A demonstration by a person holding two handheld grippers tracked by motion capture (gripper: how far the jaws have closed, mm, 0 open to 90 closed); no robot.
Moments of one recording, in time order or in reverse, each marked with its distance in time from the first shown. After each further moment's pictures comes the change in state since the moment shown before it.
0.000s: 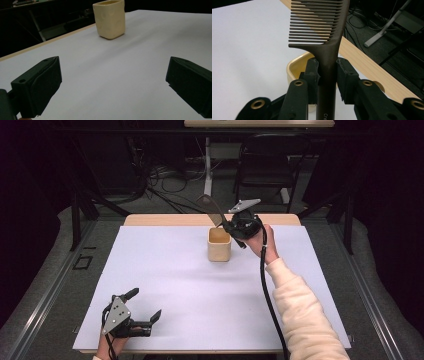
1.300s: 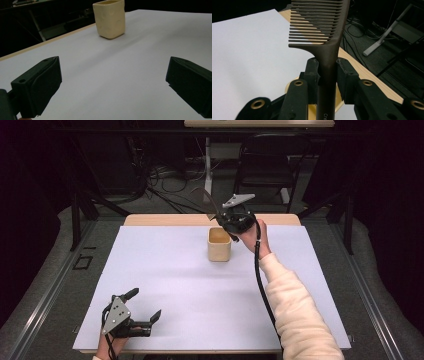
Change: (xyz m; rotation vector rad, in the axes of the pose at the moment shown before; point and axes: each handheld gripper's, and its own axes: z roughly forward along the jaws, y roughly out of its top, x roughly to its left) left arm 0.000 0.000 0.000 0.003 0.000 0.000; right arm 0.001 0.019 0.012 -0.065 -0.009 -0.004
